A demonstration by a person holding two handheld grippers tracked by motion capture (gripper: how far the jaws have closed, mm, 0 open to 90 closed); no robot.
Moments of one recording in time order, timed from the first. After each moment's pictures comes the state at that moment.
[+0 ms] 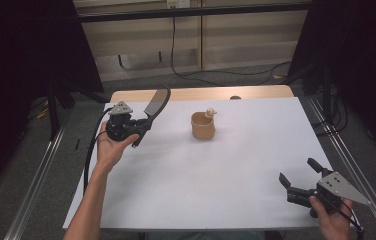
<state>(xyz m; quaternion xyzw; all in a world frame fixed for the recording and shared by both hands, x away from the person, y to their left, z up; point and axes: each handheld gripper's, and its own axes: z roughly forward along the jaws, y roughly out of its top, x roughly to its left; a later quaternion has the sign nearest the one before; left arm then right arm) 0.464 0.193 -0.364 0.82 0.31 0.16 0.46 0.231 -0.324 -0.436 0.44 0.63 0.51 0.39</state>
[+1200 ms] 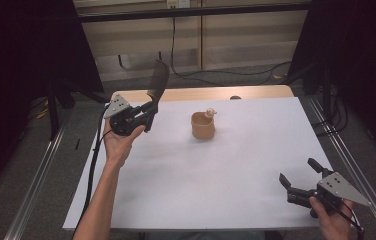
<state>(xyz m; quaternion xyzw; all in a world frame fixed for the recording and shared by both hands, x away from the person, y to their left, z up) 0.459 0.173 -0.351 0.72 0.28 0.22 0.60 0.230 -0.324 -0.435 0.44 0.63 0.51 0.40</state>
